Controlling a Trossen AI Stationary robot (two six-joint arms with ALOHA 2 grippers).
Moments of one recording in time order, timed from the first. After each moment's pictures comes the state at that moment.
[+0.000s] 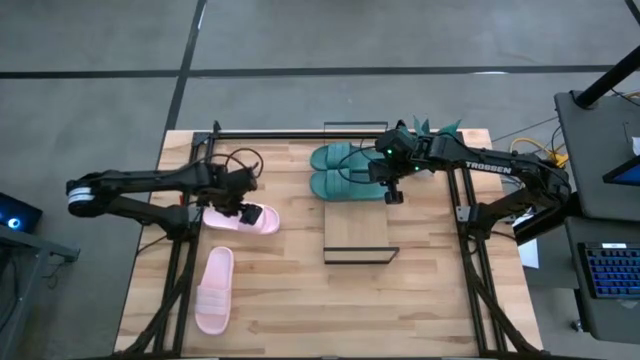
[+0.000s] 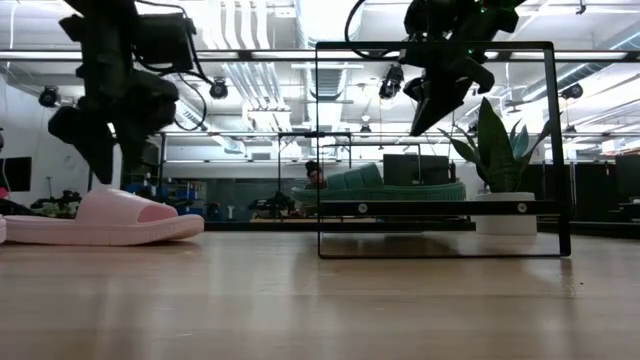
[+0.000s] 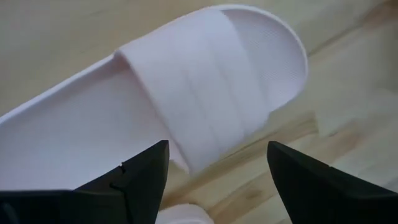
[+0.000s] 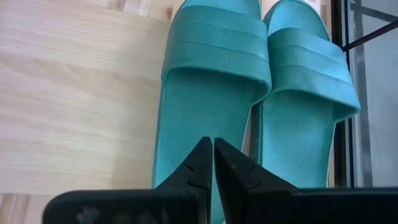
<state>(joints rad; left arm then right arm) 0.27 1.08 0.75 -0.97 0.14 -0.86 -0.37 1.37 1.10 -0.72 -0.08 -0.53</state>
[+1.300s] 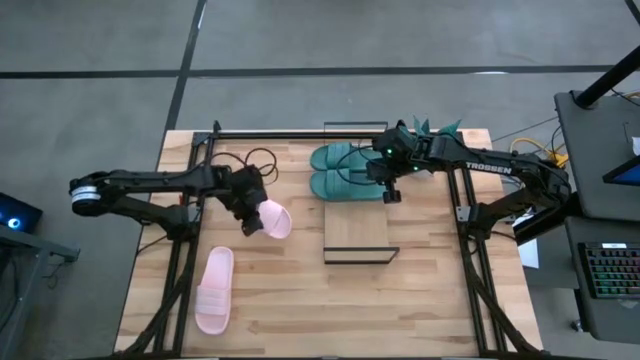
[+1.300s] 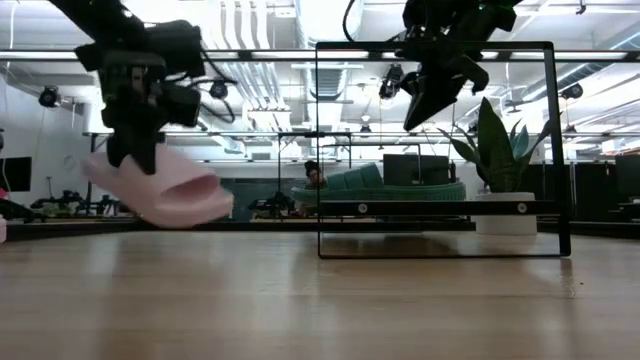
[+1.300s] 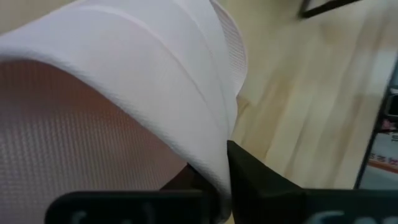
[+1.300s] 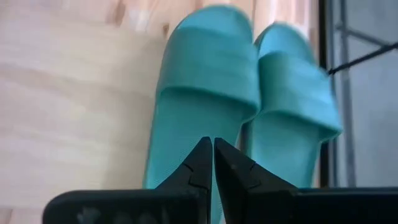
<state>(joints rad) 0.29 1.12 0.67 -0.66 0.41 -0.35 -0.36 1.37 1.10 -0.67 -0.08 -0.57</state>
